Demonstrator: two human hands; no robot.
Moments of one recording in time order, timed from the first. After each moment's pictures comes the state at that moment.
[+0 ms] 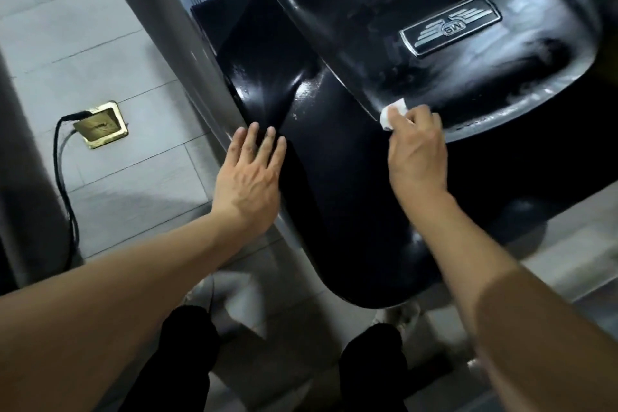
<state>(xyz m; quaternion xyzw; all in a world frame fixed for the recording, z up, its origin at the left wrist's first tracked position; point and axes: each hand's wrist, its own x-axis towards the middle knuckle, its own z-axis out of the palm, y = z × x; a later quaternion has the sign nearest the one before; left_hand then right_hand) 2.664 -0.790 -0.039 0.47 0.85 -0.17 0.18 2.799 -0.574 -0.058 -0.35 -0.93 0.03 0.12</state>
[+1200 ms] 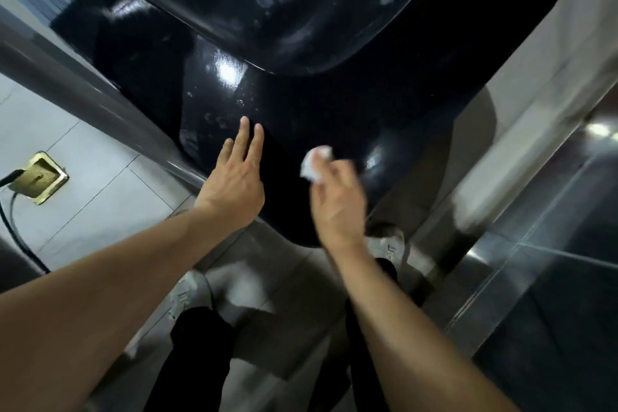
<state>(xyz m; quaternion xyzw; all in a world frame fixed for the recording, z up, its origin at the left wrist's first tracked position) 2.752 -0.753 -0.023 0.54 0.78 0.00 0.32 2.919 -0.711 -0.072 -0.51 -0.81 0.24 0.18</state>
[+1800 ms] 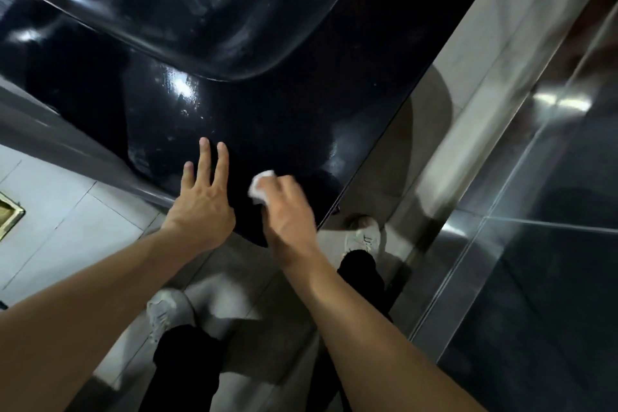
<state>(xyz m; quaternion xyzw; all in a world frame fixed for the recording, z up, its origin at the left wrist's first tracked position) 2.775 -0.757 -0.032 0.59 0.74 -0.12 0.30 2.925 -0.734 -0.074 -0.50 -0.81 0.28 0.14</state>
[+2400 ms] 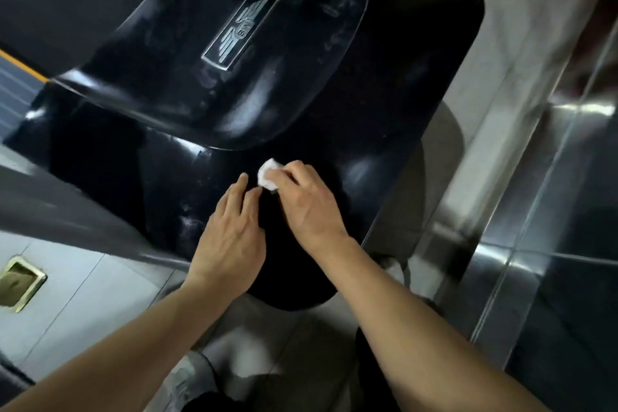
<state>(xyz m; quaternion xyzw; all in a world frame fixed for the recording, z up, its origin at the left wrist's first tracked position) 2.766 -0.708 -0.023 0.61 0.75 0.03 0.25 2.895 -0.624 -0.070 -0.44 -0.85 0.23 0.18</state>
